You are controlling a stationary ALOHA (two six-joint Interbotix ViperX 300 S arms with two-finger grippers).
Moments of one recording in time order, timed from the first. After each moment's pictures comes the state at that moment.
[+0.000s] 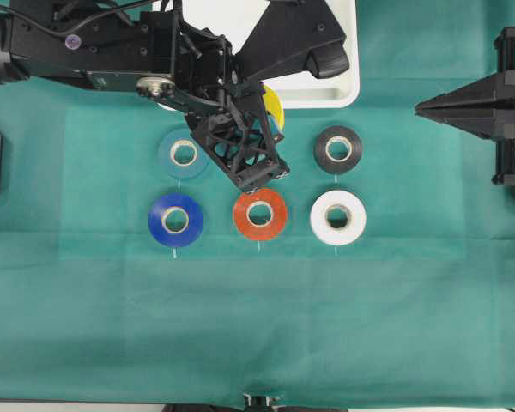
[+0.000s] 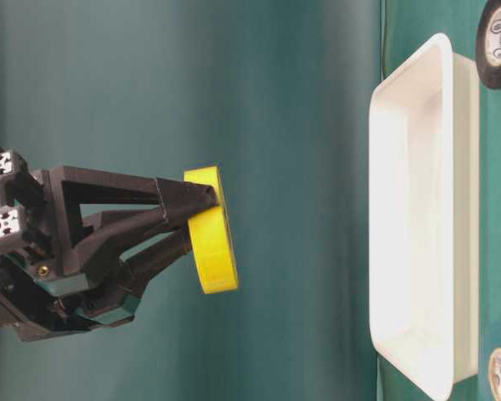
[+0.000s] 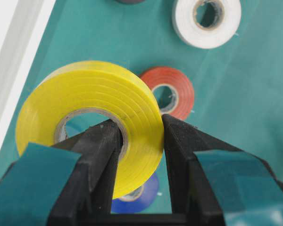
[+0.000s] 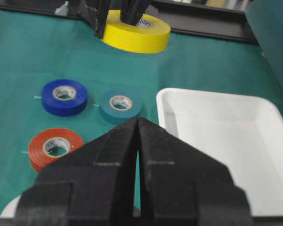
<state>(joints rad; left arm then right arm) 0.00 0.08 -0.10 0.00 1.15 -0.48 -0.05 -0.91 1.14 0.01 -0.09 0.00</state>
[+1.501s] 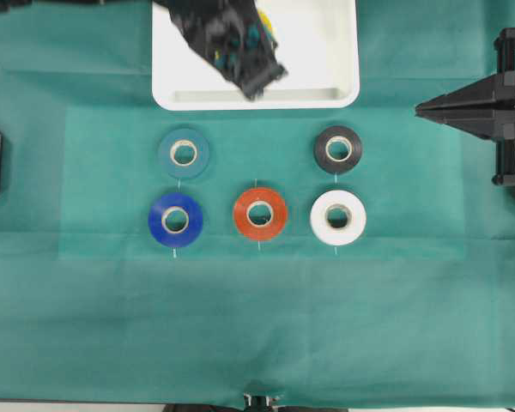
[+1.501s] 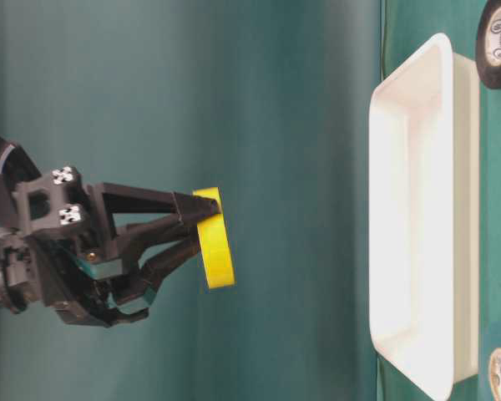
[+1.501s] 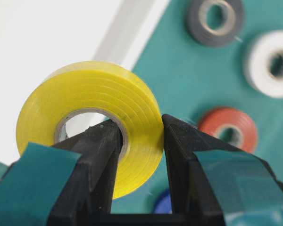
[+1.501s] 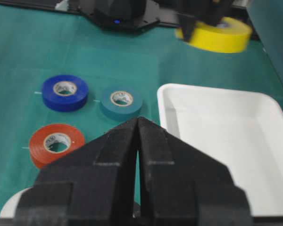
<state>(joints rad) 0.21 0.08 -0.10 0.00 1.15 -0.40 -0.05 -0.91 1.14 0.01 -0.08 0.00</state>
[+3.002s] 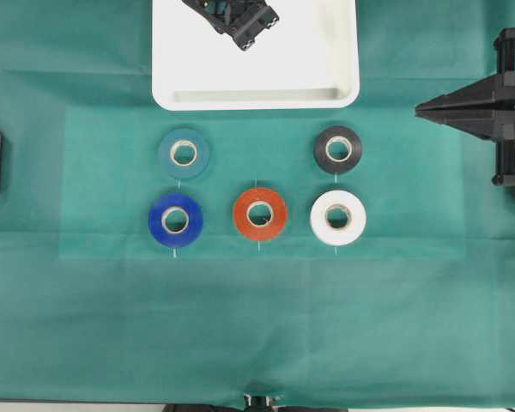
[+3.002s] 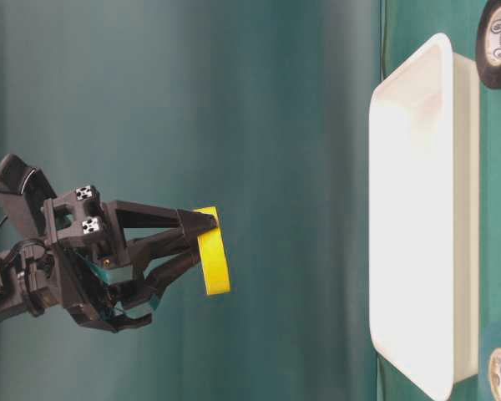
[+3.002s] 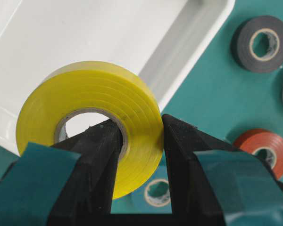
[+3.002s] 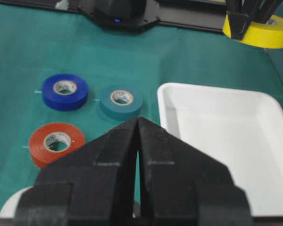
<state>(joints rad) 0.31 0.08 -0.11 0.00 1.15 -0.35 -0.05 -0.91 1.14 0.01 -0.07 0.00</state>
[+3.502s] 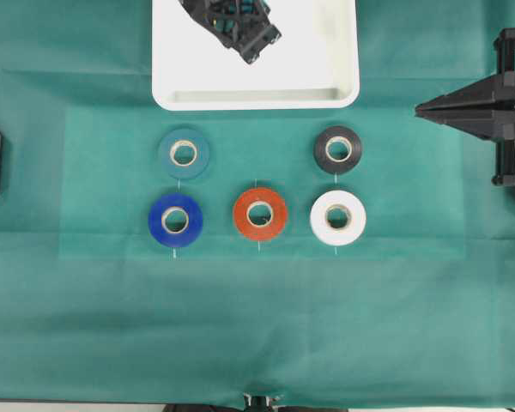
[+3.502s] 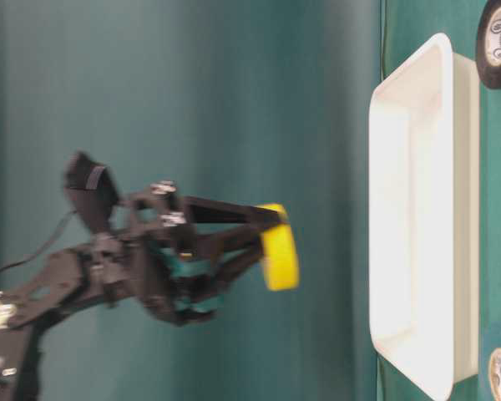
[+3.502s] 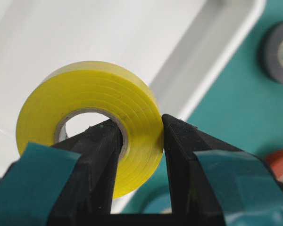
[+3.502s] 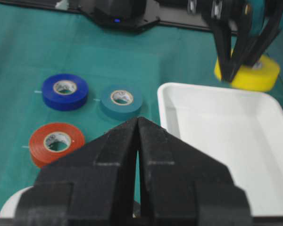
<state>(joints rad) 0.33 0.14 0.04 0.00 0.97 -0.35 -0.05 -0.91 1.14 0.01 -0.07 0.00</state>
